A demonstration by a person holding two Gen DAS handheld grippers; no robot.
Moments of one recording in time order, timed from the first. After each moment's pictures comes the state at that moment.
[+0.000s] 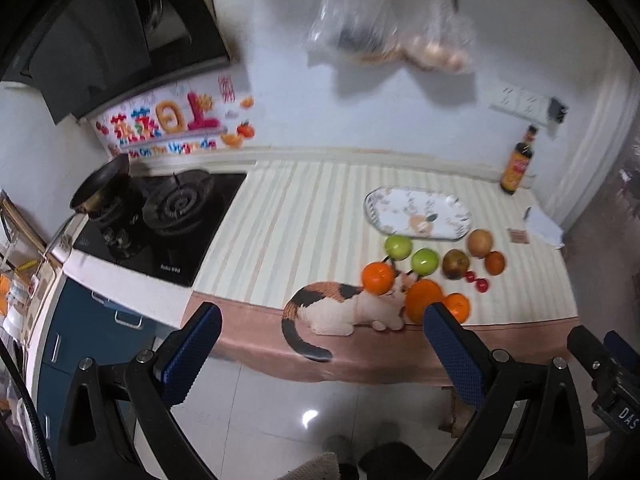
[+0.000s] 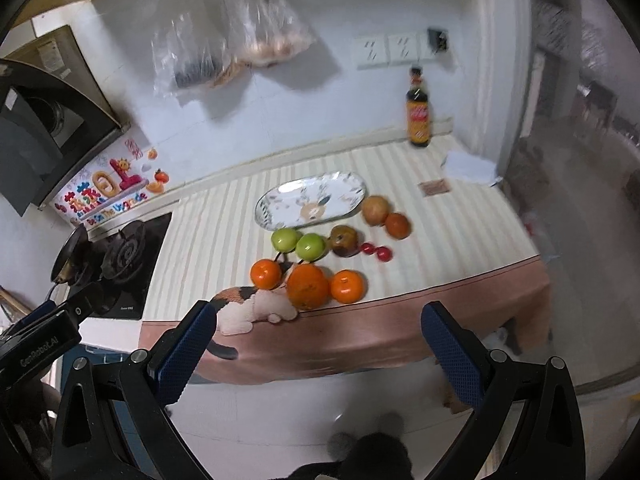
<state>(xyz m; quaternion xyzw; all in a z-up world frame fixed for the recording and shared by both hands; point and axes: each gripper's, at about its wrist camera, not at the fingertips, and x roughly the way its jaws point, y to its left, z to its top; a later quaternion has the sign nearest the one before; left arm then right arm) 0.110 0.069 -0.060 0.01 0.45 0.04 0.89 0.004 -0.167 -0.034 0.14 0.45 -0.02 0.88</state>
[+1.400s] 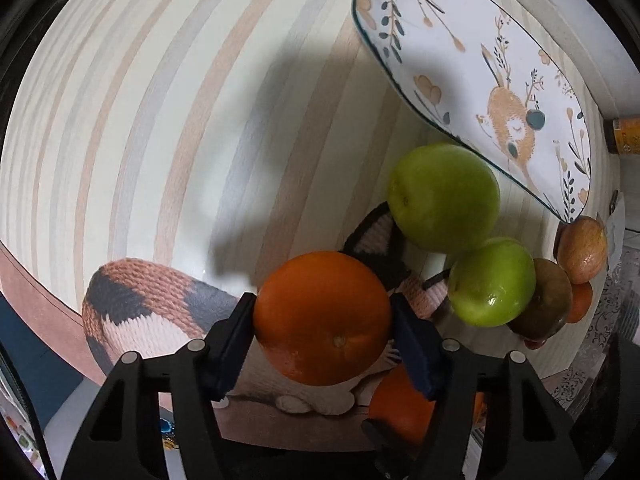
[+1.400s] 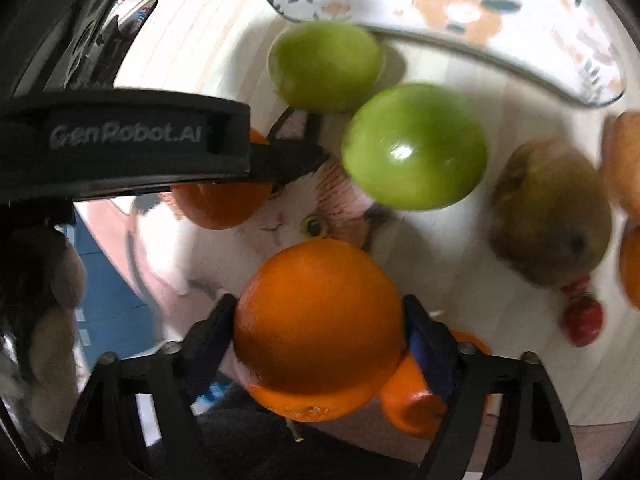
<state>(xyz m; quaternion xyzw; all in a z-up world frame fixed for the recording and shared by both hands) 0.361 0.014 -0.356 -0.13 0.76 0.01 0.64 0.279 -0.109 -0.346 0.04 0.74 0.22 0.63</state>
